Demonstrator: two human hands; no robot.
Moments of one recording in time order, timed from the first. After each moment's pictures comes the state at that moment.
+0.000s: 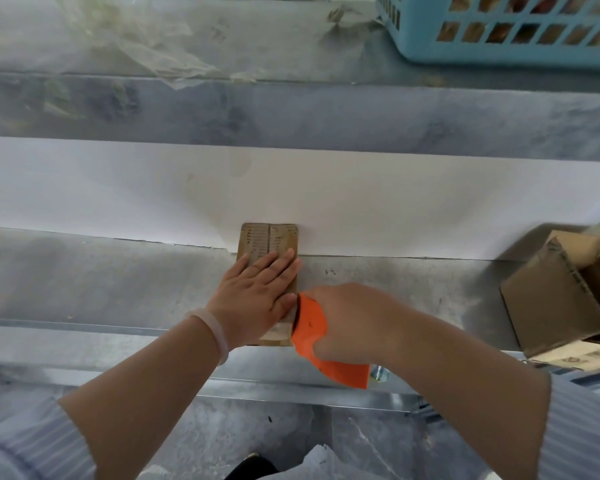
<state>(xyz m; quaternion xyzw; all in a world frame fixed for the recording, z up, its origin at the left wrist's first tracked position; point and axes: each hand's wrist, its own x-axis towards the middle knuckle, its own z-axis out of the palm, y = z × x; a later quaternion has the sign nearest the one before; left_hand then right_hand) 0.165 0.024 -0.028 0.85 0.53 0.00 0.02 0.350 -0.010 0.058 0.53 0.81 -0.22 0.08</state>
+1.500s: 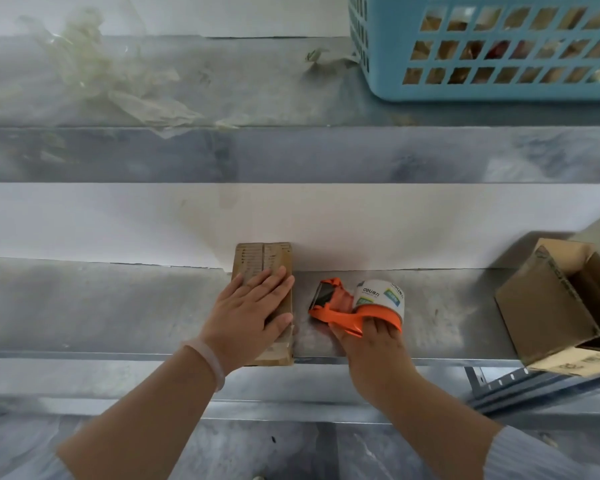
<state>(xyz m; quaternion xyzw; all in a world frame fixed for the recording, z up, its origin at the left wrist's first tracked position) 0.161 0.025 -0.028 0.84 0.53 0.07 0.06 0.390 -0.019 -0.054 0.63 0.77 -0.02 0.11</state>
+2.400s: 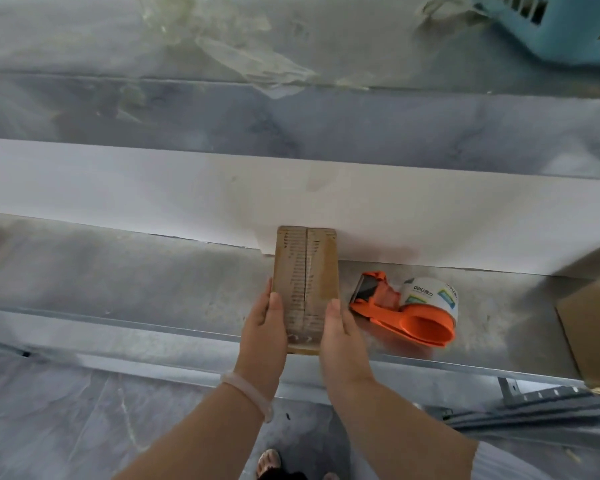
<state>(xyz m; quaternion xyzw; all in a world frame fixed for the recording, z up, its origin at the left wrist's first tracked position) 0.170 -0.016 -0.040 0.32 0.60 0.52 0.52 0.267 -0.018 -0.045 0.60 0.33 -0.59 -0.42</state>
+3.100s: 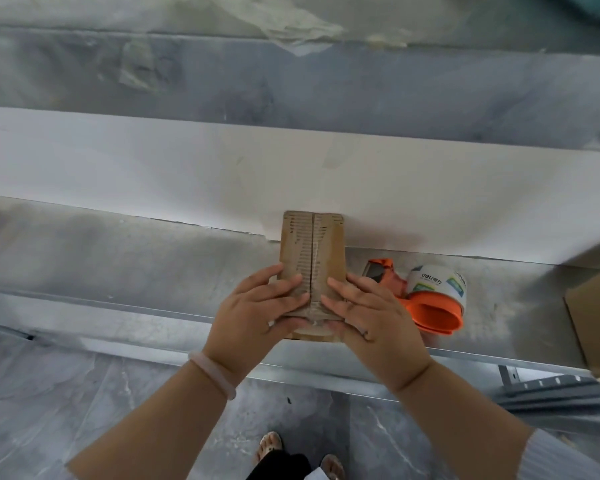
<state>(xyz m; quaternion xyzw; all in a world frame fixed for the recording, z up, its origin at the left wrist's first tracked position) 0.108 -0.004 -0.066 0.80 0.48 0.35 0.07 0.336 0.002 -0.069 0.42 0.84 -0.08 -0.34</state>
